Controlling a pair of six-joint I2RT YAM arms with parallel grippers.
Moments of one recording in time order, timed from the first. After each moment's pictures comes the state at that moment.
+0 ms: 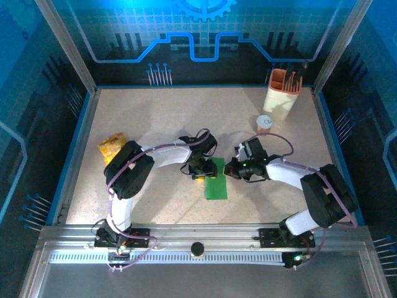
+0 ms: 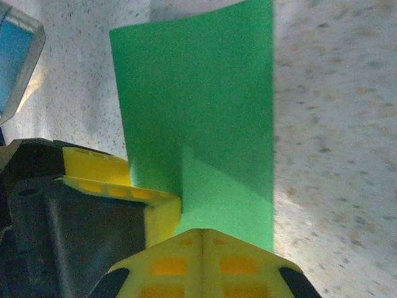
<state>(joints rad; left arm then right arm) -0.73 1.98 1.29 -0.66 0.28 -0.80 0.44 1.50 0.66 -0.17 -0.51 0.74</state>
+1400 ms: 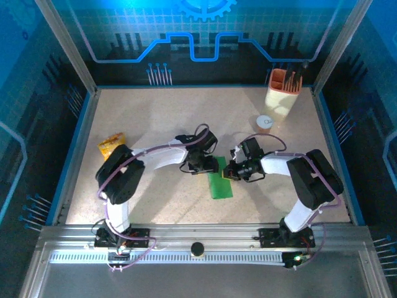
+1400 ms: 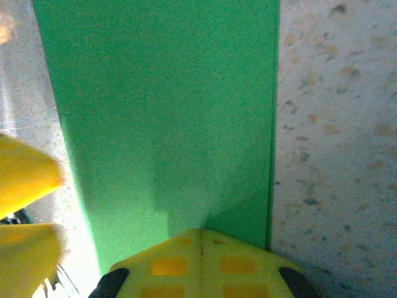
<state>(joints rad) -0.74 1.86 1.29 -0.64 0.20 -0.80 0.39 1.68 0.71 -0.18 -0.60 0.52</state>
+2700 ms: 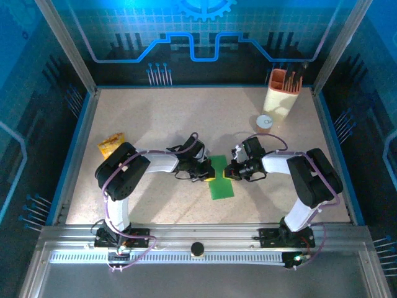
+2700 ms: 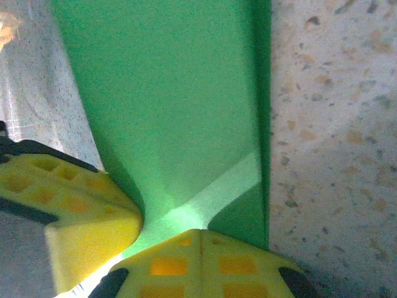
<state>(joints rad) -0.66 1.90 0.96 -0.09 0.59 -0.92 0.36 1.70 0.70 -0.17 -0.64 0.51</state>
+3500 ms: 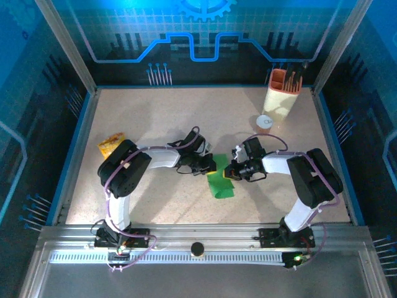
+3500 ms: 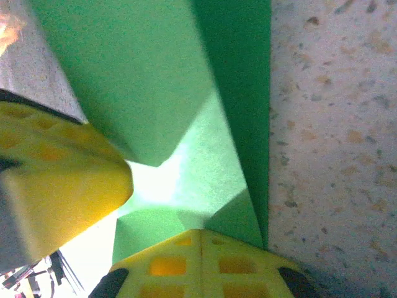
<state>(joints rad) -0.62 1.95 1.05 -0.10 0.58 -0.87 0.36 1.69 0.69 -0.15 -0.64 0.51</state>
